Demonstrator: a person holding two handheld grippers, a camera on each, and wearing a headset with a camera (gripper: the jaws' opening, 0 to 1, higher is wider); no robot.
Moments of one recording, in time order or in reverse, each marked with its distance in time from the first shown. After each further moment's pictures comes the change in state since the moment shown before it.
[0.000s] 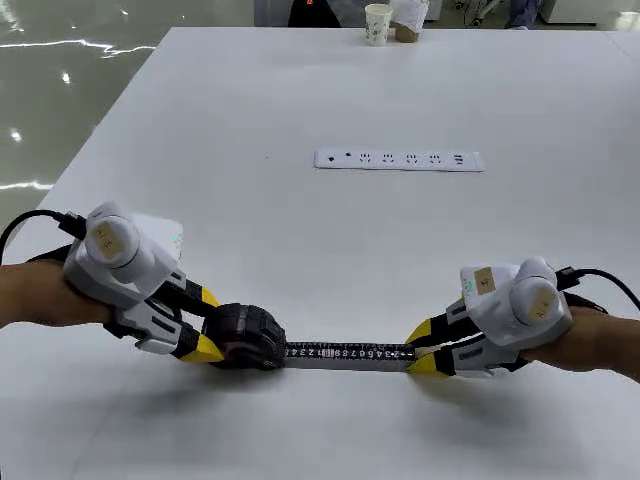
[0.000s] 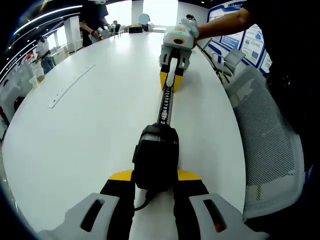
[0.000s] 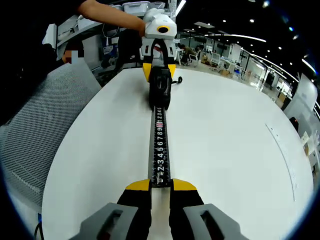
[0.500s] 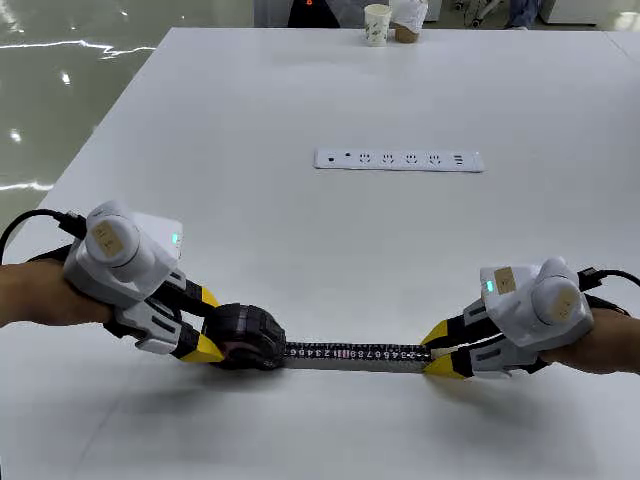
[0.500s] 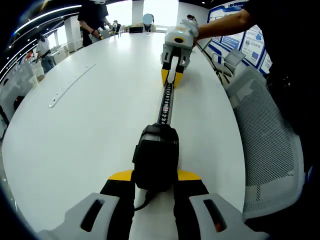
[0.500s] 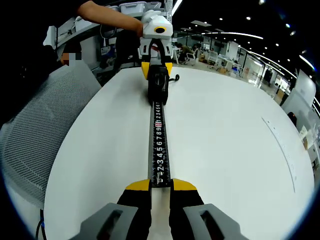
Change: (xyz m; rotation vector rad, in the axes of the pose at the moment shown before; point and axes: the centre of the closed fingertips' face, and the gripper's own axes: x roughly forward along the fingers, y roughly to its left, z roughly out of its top) left arm 0.000 0.000 0.000 -0.004 0.001 -0.002; right arm -0.013 0.002 -0.012 0.026 0.003 -0.005
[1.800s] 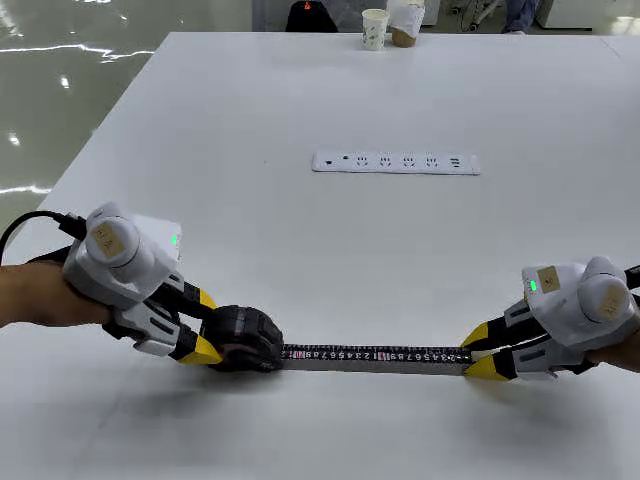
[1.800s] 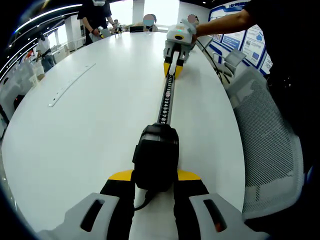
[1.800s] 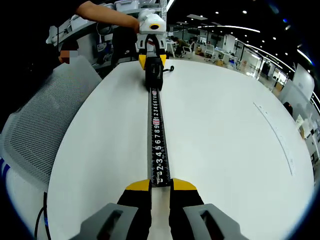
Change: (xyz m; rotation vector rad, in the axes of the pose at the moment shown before) left arm 0.000 0.000 0.000 -0.005 0.006 -0.001; right arm -0.033 -0.001 -0.037 0.033 0.059 -0.009
